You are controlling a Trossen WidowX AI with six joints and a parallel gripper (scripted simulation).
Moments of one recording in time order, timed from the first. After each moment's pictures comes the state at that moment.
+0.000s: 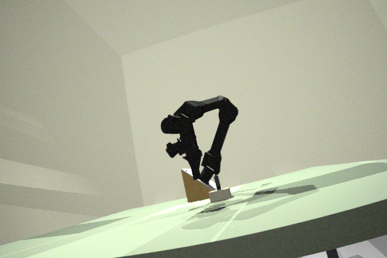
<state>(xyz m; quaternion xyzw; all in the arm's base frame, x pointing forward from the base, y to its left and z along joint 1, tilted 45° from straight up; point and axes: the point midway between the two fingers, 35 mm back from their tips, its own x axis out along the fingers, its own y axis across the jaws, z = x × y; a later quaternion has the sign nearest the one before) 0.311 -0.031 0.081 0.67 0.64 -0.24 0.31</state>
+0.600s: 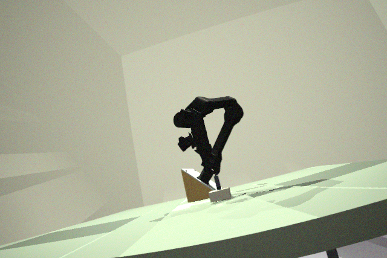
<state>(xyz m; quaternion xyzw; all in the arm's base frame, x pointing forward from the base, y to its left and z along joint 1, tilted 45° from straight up) 0.275 -0.013 0.120 0.66 0.64 -0.24 0.31</state>
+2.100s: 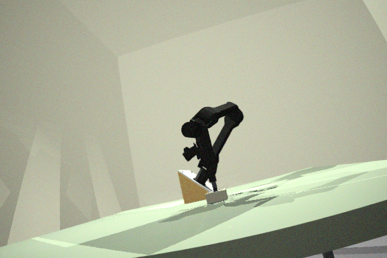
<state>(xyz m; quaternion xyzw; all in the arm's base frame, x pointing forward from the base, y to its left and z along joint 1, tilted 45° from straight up) 0.257 0.029 0.106 0.66 0.64 -0.25 0.31</state>
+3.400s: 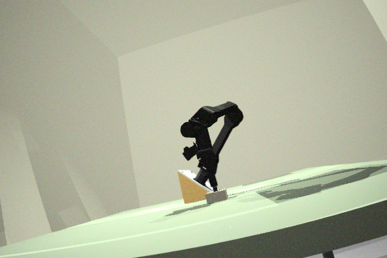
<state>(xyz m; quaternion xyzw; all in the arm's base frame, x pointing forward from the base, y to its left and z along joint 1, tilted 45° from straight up) 0.253 0.027 0.110 0.66 0.64 -0.25 0.30</state>
